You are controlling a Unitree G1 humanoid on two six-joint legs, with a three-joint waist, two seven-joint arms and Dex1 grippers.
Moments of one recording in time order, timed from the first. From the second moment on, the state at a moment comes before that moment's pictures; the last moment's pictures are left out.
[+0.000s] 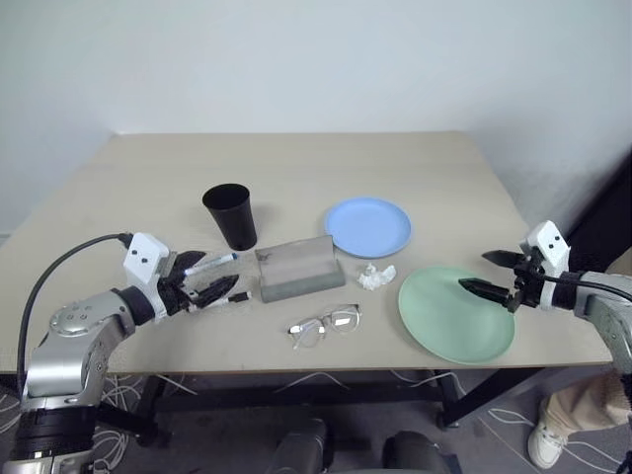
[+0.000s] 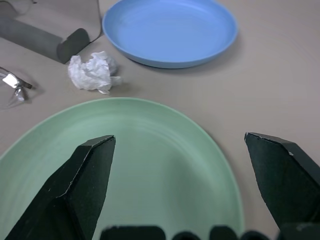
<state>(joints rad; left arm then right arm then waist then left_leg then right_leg) -0.14 0.74 0.24 0.00 -0.43 0.41 -0.84 -0.24 -0.82 -0.16 0.00 0.37 0.53 0.96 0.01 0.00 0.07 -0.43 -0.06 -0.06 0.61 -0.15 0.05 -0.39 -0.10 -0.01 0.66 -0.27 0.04</state>
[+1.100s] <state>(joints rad) -0.09 0.73 0.25 -0.03 -0.42 0.40 -0.89 -0.29 -0.83 -0.12 0.07 0.37 0.67 0.91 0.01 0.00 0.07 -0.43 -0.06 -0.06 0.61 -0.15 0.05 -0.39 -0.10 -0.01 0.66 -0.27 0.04</state>
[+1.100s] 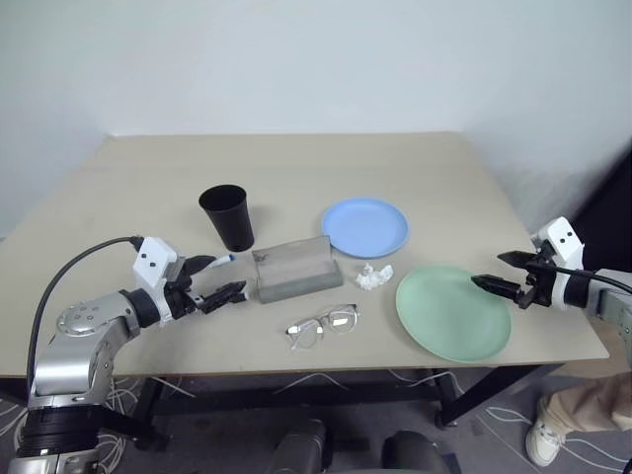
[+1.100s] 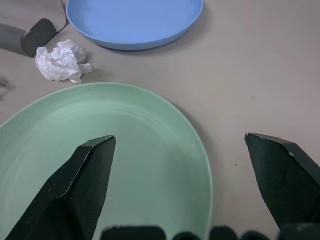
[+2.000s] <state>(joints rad) -0.05 0.73 0.26 -0.07 -0.45 0.42 -0.87 -0.31 -0.76 -0.10 0.19 0.37 0.86 0.80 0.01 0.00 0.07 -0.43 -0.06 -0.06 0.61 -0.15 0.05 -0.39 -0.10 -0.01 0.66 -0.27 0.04</state>
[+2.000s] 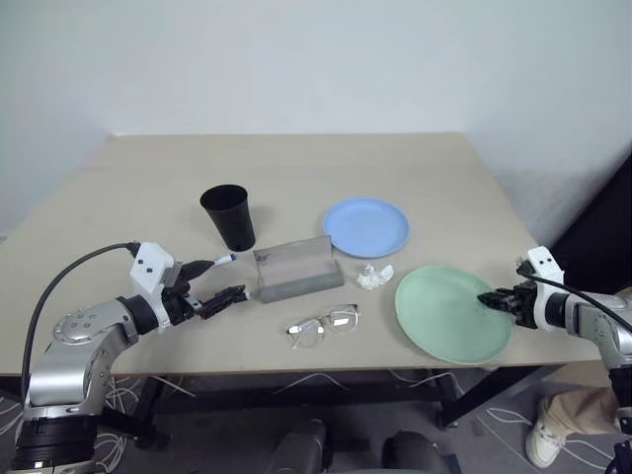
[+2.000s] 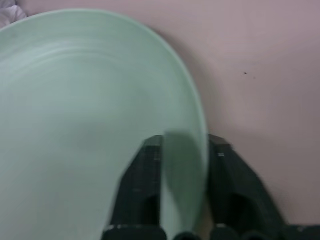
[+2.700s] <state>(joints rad) -0.06 0.72 0.26 -0.07 -0.45 0.42 -0.86 -0.92 -0.43 -0.29 0.53 0.49 1.00 0.41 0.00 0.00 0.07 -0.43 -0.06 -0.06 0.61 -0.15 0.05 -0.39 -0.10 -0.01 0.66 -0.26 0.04</state>
